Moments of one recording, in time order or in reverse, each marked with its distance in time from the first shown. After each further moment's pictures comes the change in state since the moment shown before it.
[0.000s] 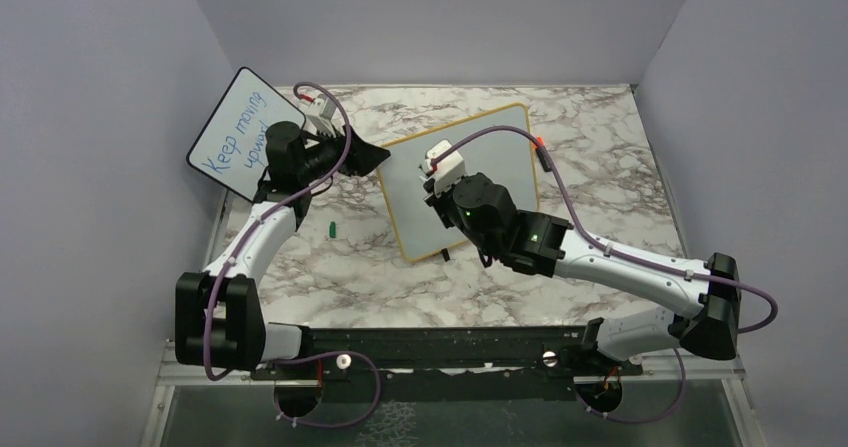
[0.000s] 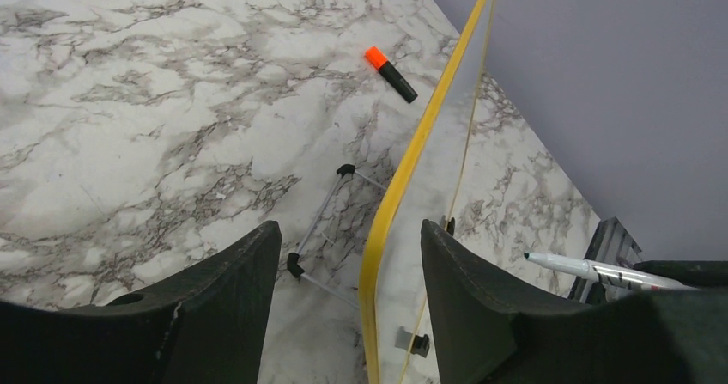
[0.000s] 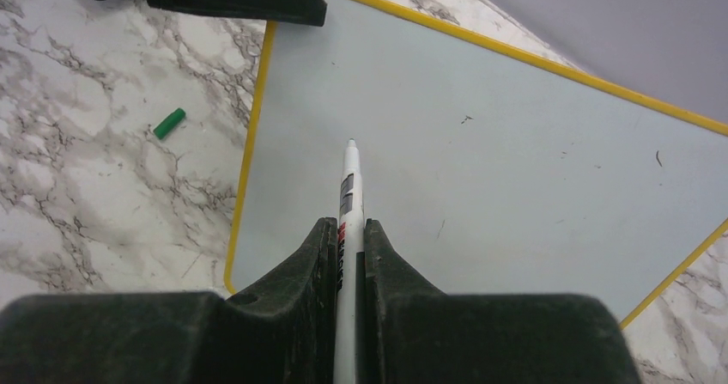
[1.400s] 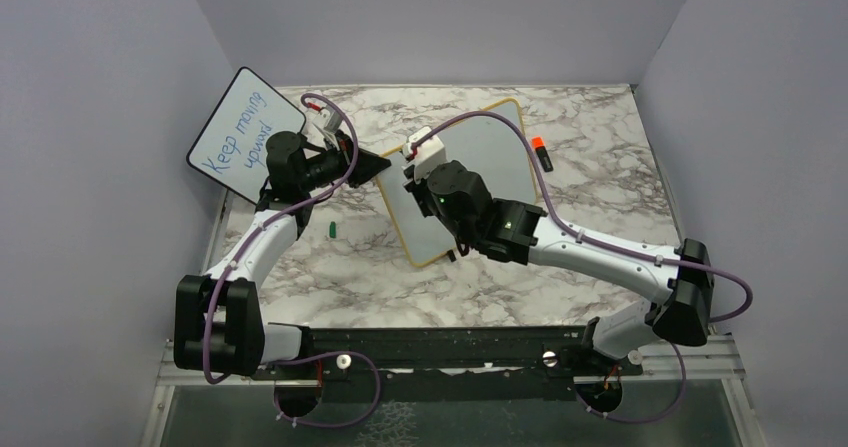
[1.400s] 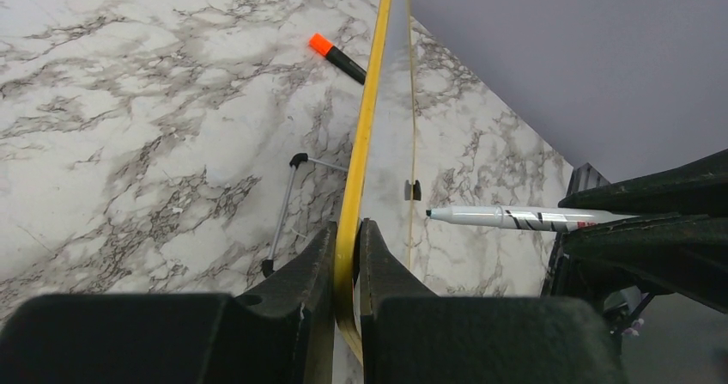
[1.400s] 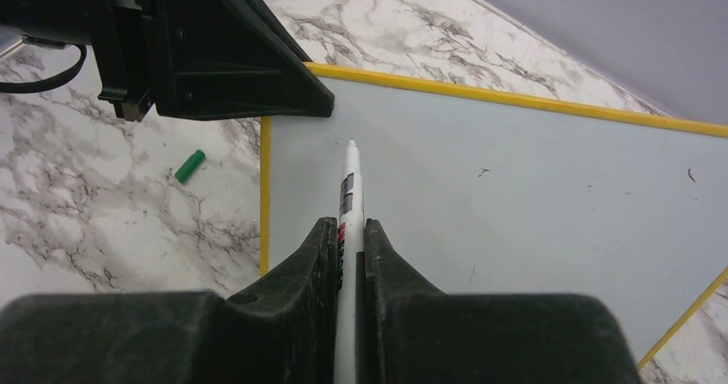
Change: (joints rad) left arm -0.004 0.007 -0.058 0.142 0.174 0.031; right arm 0.000 0.148 0.140 0.013 0.021 0.061
